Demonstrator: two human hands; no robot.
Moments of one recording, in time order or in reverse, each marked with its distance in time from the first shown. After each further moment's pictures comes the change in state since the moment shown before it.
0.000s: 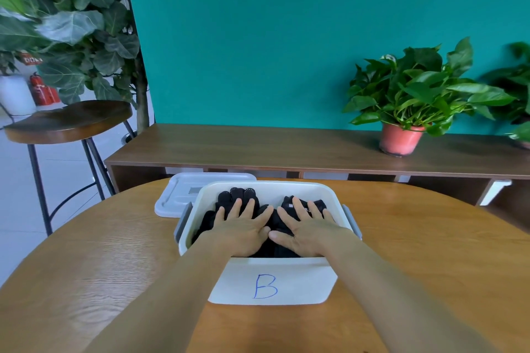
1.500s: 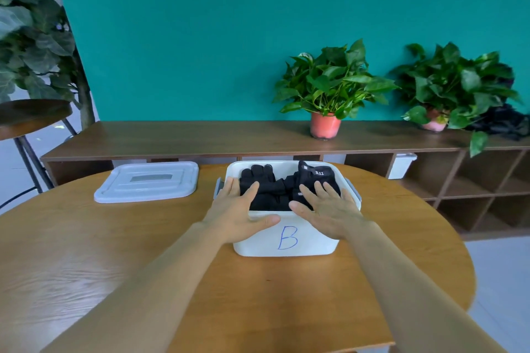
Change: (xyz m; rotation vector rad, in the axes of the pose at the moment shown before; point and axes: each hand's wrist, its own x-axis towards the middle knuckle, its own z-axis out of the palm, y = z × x) left_hand -0.060 0.148 0.016 -0.118 0.209 0.164; right_hand -0.144 0.152 0.046 0.118 0.262 0.223
